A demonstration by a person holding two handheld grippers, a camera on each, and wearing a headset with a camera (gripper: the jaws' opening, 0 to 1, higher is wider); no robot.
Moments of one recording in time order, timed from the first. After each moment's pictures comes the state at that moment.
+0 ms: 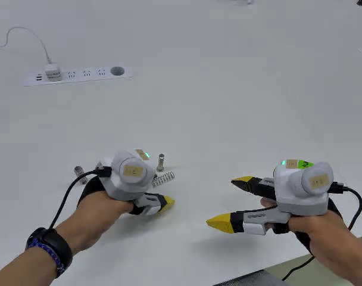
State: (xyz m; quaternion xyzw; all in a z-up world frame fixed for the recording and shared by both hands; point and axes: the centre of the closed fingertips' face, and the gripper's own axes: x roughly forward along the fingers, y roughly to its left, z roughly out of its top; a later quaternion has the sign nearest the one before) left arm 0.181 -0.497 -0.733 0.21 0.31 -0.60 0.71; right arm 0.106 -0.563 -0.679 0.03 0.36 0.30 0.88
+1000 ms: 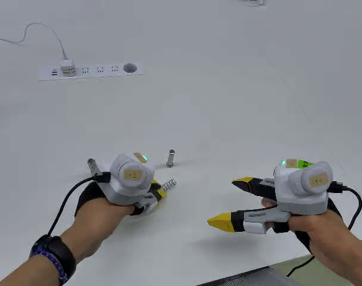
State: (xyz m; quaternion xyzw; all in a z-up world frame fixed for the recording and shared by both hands) left arm 0.176 -0.458 -0.734 0.18 0.33 -0.55 0.74; right arm 0.105 -0.544 -0.681 0.03 0.36 0.32 0.88
